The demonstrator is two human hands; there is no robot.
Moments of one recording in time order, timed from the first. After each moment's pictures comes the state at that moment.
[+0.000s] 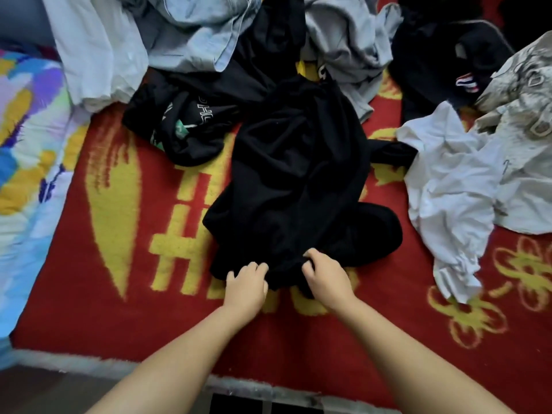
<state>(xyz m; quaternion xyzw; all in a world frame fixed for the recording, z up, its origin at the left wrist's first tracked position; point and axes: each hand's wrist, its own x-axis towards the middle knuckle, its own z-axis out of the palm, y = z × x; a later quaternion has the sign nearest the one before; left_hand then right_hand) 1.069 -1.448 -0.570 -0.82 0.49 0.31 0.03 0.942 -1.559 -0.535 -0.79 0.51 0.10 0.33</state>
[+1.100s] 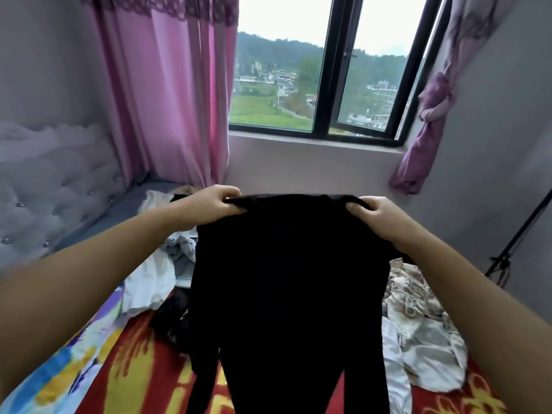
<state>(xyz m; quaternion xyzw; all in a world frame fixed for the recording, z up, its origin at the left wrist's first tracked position) 1.202 -1.549 -0.008 -0.68 0.59 0.24 -0.35 0.904 -1.696 -0.009 -0.82 0.39 -0.27 0.32</state>
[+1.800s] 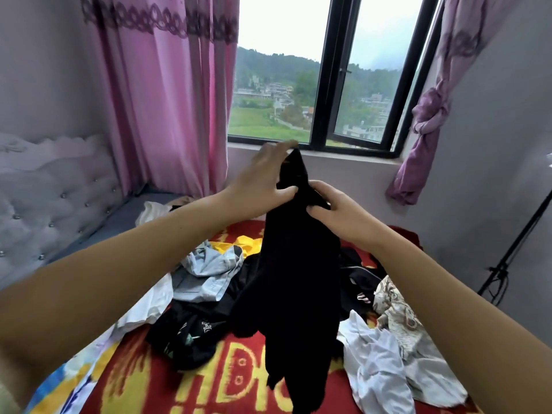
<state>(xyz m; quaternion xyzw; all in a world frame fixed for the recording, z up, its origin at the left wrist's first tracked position) 1.134 -1.570 0.055 -0.63 0.70 -0.03 -0.34 0.963 -1.653 0.024 -0.86 0.23 -0.28 0.35</state>
